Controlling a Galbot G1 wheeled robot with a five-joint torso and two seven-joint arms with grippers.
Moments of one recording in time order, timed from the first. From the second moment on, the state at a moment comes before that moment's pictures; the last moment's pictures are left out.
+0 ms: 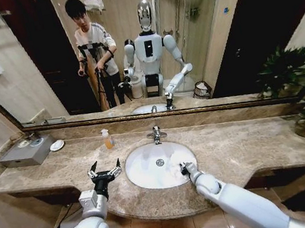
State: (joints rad) left arm 1.68 -1.40 -0.62 -2.34 -0.15 0.32 -0.09; right arm -0.86 0.98 -0.40 1.60 0.57 -0.43 0.40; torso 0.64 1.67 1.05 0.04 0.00
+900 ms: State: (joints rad) left arm 1.68 -1.40 -0.62 -2.34 -0.15 0.32 -0.09; right arm -0.82 0.94 -0.41 1.69 0.73 -0.61 0.39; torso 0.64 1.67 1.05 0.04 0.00
